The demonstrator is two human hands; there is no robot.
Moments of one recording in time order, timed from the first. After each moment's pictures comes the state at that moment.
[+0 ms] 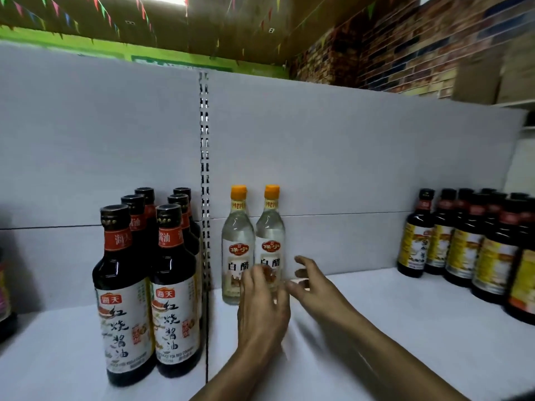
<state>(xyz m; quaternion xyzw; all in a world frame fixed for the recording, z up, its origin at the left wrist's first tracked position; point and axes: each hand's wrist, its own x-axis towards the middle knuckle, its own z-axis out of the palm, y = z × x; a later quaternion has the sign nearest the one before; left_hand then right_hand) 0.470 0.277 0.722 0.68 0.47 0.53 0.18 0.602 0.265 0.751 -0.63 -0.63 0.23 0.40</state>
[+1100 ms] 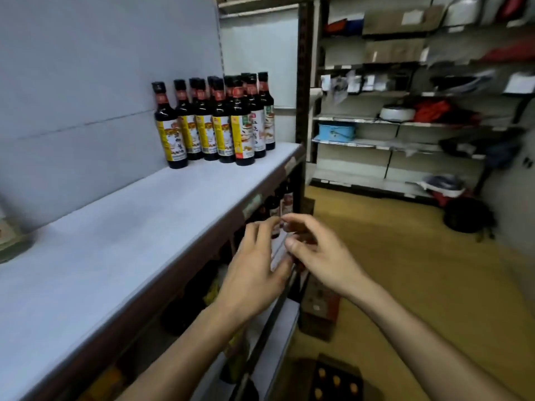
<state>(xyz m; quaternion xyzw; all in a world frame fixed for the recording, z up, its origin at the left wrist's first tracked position) 0.616 0.023 0.682 0.93 0.04 0.24 0.28 0.709 -0.116 0.688 -0.76 -0.37 0.06 0.53</state>
